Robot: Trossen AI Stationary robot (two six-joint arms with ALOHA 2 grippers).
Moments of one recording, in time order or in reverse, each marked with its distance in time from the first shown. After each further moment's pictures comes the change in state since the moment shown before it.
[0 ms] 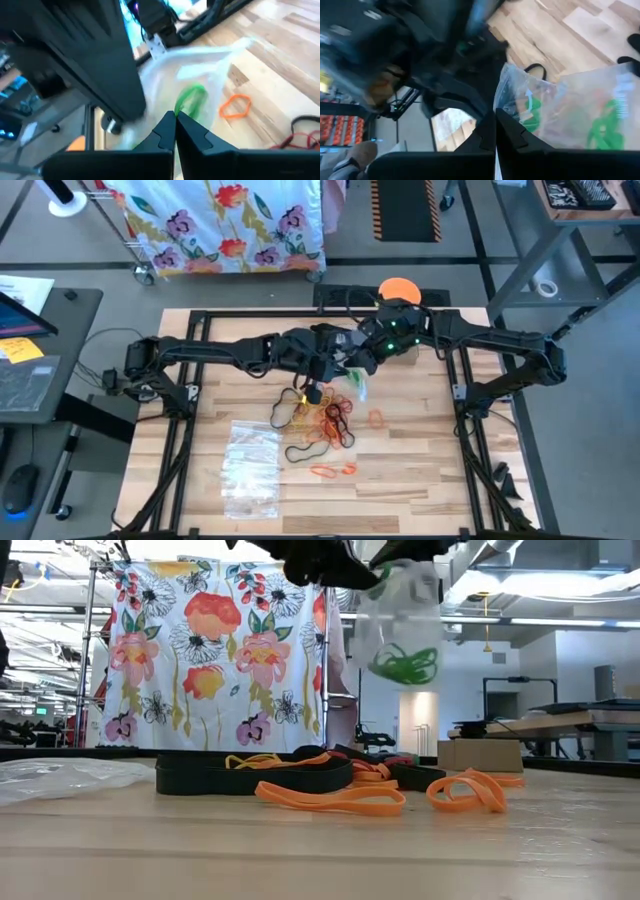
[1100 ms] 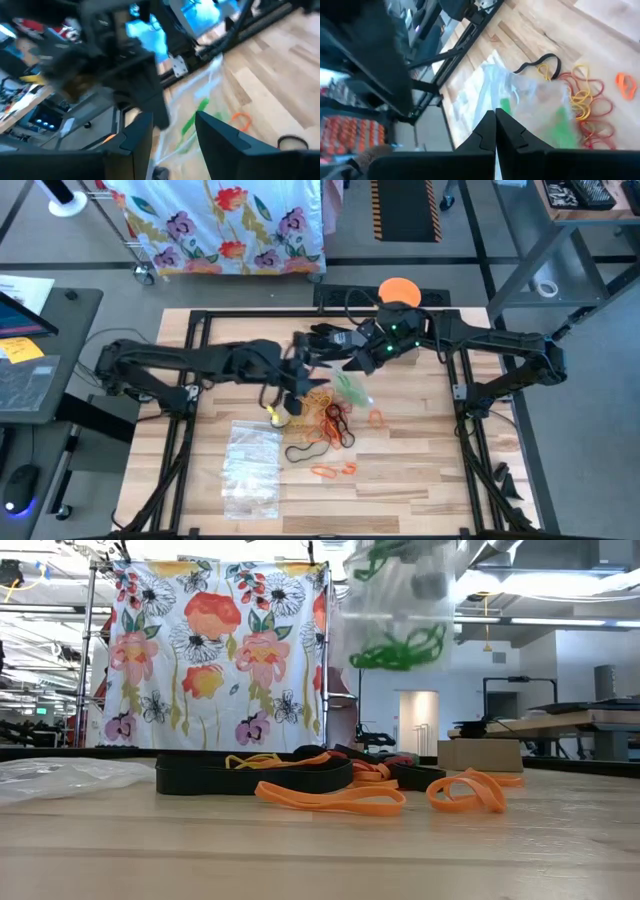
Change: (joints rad) left arm -0.182 -0.248 0.017 -0.143 -0.280 -0.078; right arm 0.021 0.000 0.000 0.018 0.000 0.170
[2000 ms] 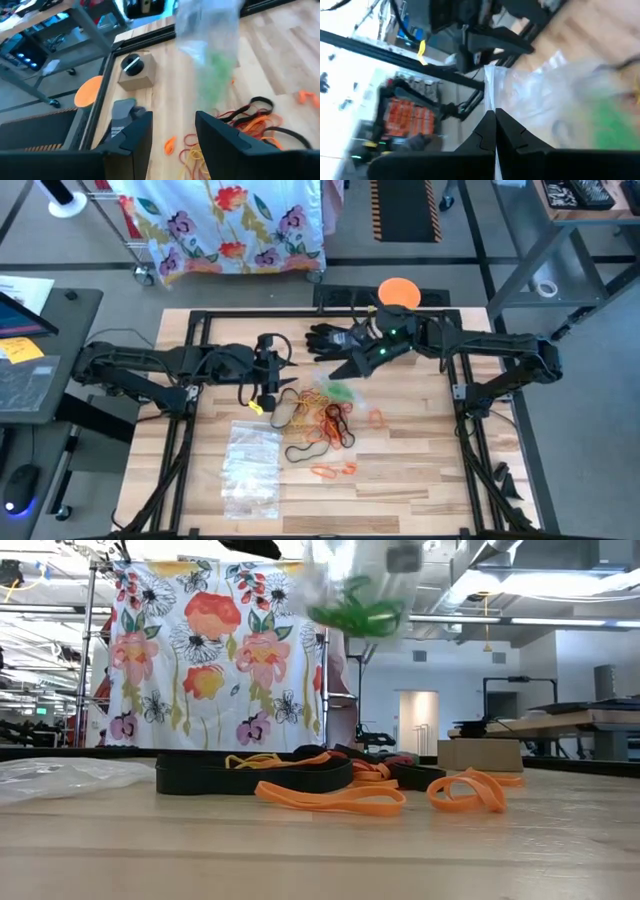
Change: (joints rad) left arm 0.015 -0.240 -0.274 -0.112 -0.062 -0.289; right arm 0.040 0.047 0.000 0.277 -0.151 0.160
